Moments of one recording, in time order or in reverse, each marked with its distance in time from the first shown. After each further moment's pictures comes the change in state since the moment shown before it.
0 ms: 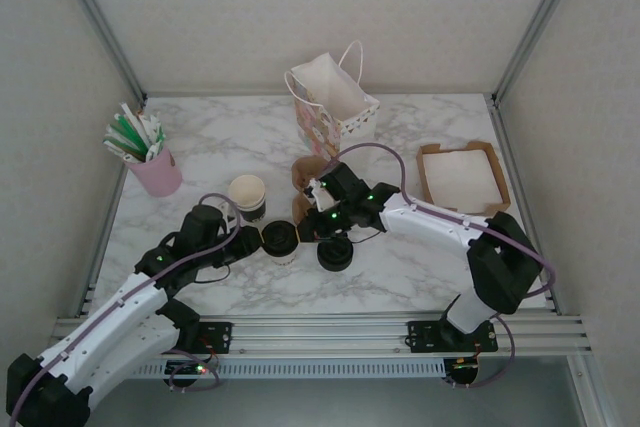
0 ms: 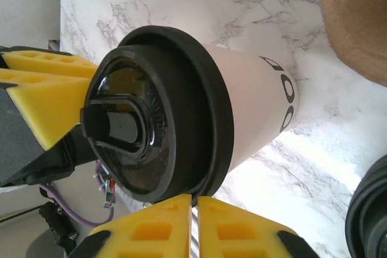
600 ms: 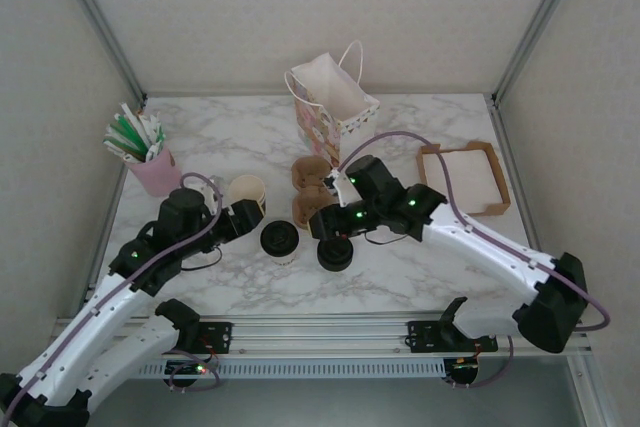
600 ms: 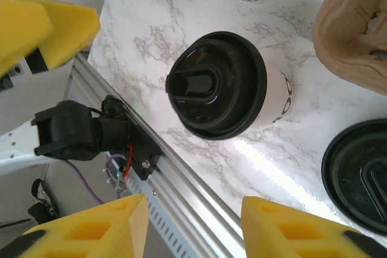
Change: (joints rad) left arm 0.000 -0.026 0.262 -0.117 -0.041 0.010; right arm 0.000 -0.304 0.020 -0.190 0.103 -0.063
